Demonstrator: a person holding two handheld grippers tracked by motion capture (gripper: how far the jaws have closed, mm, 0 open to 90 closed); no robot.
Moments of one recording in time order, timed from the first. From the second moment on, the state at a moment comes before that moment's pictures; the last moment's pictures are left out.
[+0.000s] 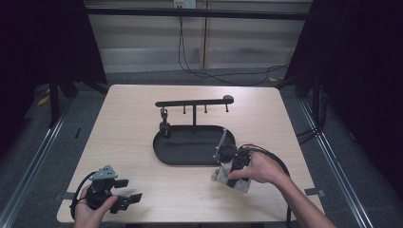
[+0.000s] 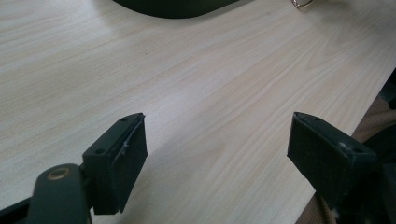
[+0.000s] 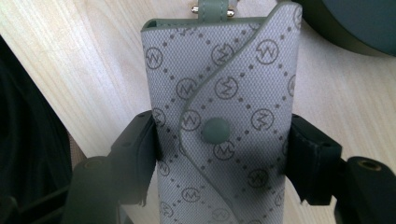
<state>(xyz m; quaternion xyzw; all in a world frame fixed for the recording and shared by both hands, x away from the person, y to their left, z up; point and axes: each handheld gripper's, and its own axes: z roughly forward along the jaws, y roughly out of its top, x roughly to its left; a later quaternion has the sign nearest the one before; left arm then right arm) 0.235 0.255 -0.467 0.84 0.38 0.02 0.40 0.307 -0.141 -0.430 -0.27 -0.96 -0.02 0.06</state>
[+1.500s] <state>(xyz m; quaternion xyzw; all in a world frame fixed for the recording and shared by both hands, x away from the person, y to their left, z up) 0.231 0.256 -0.464 0.84 0.36 0.02 0.41 0.328 -0.140 -0.379 -0.28 -0.96 -0.04 0.03</state>
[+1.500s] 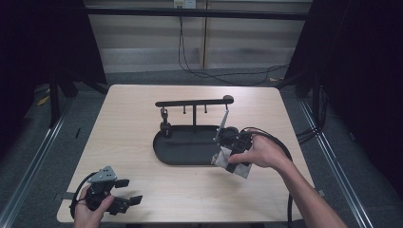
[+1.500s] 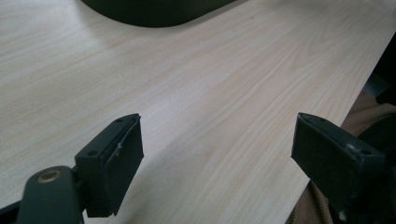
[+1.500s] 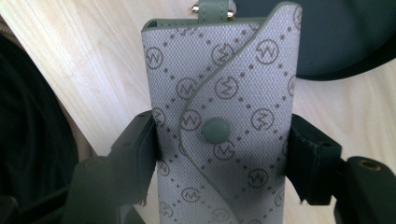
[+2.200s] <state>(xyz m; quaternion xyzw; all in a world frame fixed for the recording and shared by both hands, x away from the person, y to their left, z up) 0.232 0.254 -0.466 0.85 0.36 0.02 0.39 0.359 -0.141 -0.382 -0.33 -0.94 -0.05 0.03</state>
